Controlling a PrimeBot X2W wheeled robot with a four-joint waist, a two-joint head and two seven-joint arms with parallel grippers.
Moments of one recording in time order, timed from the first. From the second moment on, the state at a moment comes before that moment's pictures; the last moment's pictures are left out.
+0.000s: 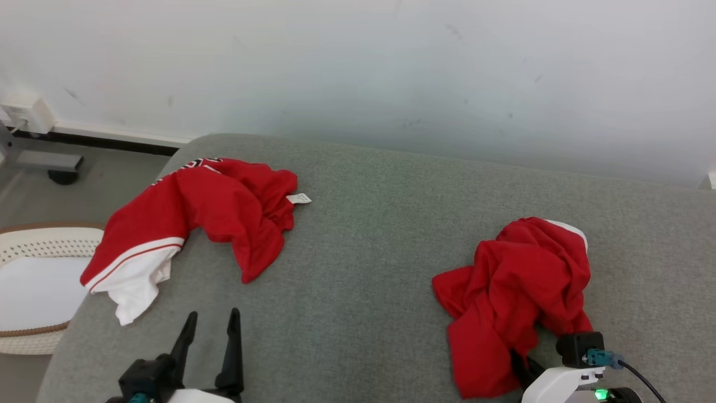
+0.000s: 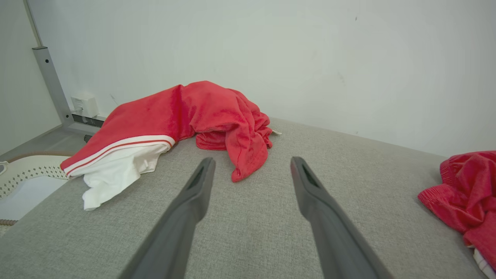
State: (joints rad) left arm -0.06 0.05 -0.04 0.26 -0.19 -0.05 -0.26; right arm -0.30 -0.06 0.32 0.73 0.48 0.13 0.08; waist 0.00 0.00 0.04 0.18
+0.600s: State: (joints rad) left arm -0.05 0.05 -0.05 0.26 -0.18 -0.06 -0.26; right arm -0.24 -0.25 0.37 0.31 0.75 0.13 0.16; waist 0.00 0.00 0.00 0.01
